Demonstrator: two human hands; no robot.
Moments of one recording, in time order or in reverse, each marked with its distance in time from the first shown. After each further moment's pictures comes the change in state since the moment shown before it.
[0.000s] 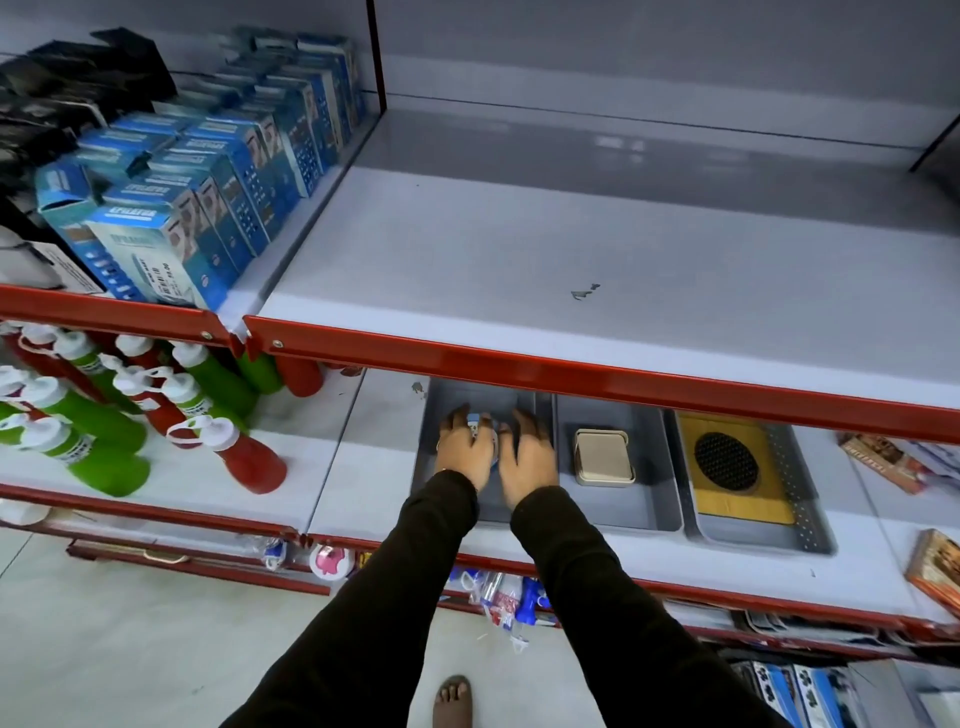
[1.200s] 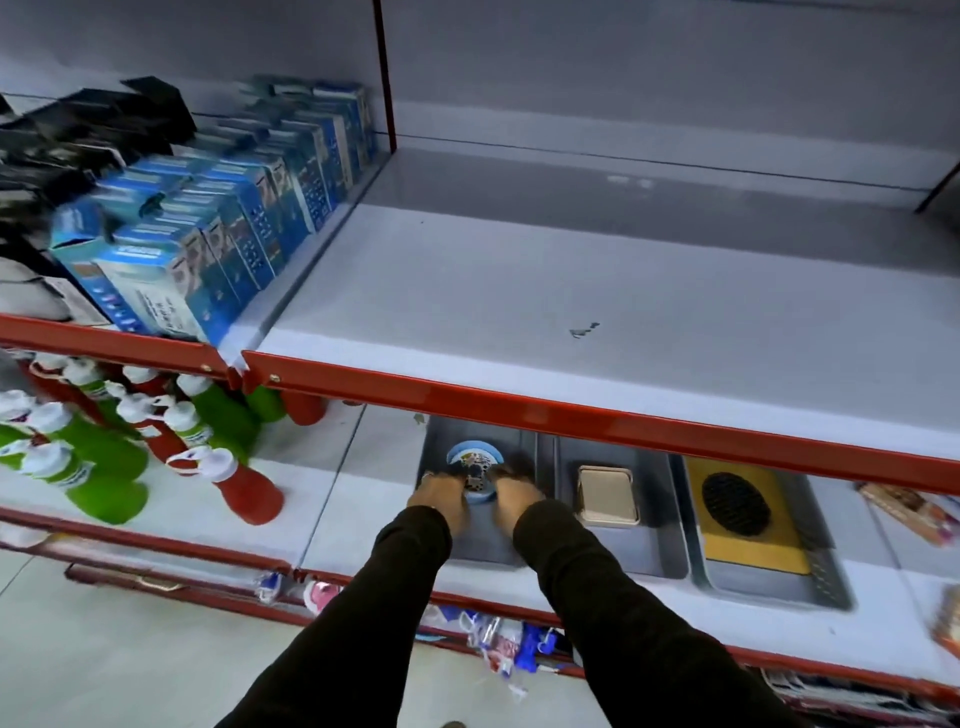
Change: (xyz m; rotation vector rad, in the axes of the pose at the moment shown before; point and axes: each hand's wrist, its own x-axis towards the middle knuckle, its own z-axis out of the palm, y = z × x) left_hand 0.024 -0.026 -0.019 0.875 -0.173 0.073; right_hand 0.036 0.005 0.004 -0.522 -0.408 -0.040
